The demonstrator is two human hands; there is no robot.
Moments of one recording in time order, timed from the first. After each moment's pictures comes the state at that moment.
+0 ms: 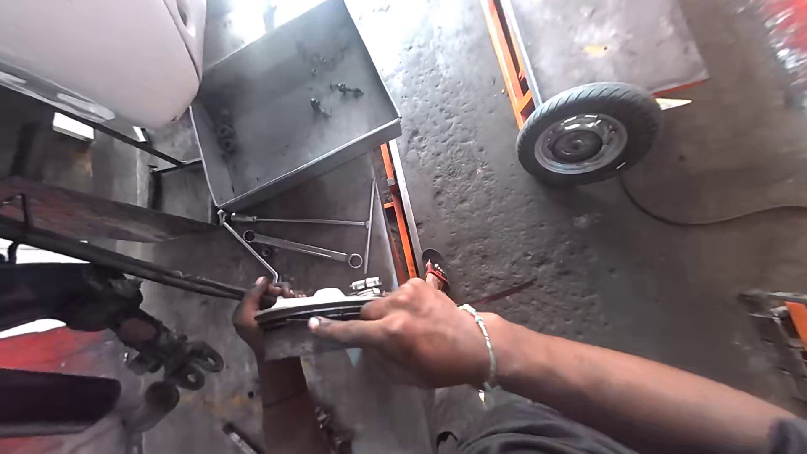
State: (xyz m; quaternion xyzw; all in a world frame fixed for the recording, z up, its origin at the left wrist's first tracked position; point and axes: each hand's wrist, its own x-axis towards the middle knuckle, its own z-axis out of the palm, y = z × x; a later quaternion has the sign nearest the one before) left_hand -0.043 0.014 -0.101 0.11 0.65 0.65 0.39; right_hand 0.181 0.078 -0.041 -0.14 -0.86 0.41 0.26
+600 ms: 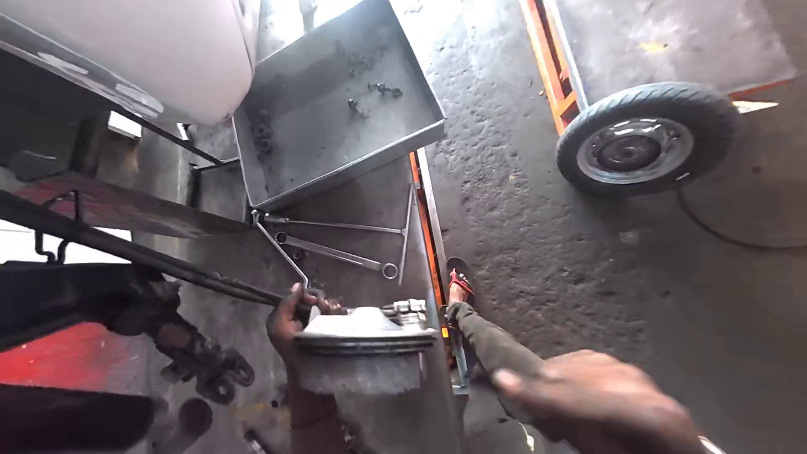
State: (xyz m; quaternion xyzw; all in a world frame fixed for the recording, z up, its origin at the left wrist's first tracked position) left_hand -0.118 -0.038 -0.209 0.14 0.39 0.72 0.56; right_hand 0.255 0.041 -0.064 -0.21 -0.70 0.56 0.39
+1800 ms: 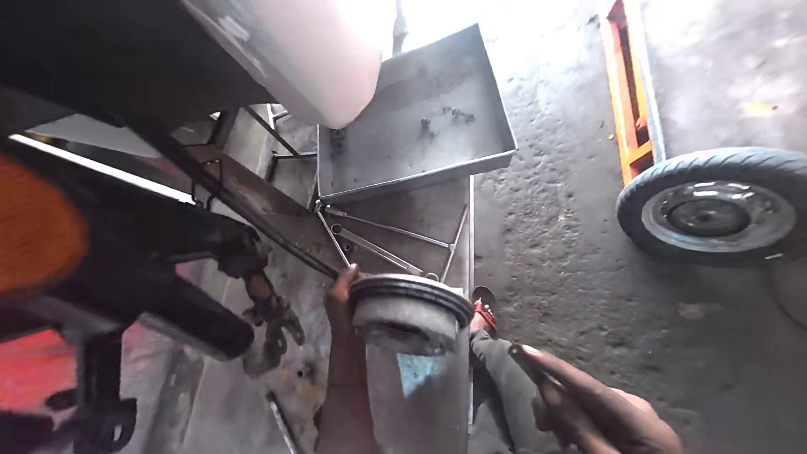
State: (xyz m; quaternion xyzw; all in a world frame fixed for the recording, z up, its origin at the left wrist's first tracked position) left_hand -0.047 0.015 -0.109 0.11 0.71 0.61 0.33; right_hand 0.249 0.037 -0.066 -0.29 -0.66 0.62 0.32
